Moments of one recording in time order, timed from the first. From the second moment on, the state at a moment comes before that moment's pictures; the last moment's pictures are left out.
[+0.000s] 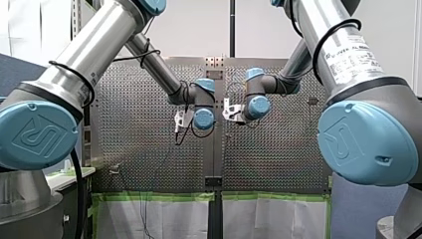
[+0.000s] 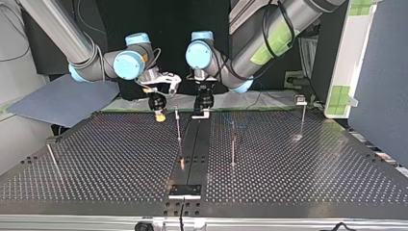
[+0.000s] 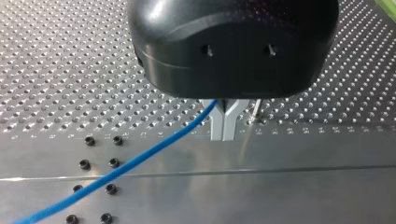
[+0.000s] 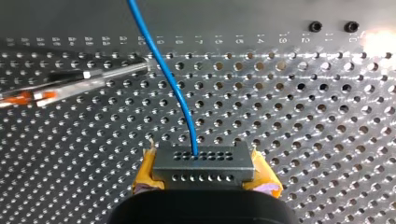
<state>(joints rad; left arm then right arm) -0.63 -2.14 -1.63 -2.56 -2.21 -1.51 2.13 -1.04 1.58 -0.35 1.58 1.62</state>
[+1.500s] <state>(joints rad) -0.65 -2.21 -1.69 -2.48 -2.20 -1.53 2.06 -1.04 1.78 -0.55 1.56 1.54</state>
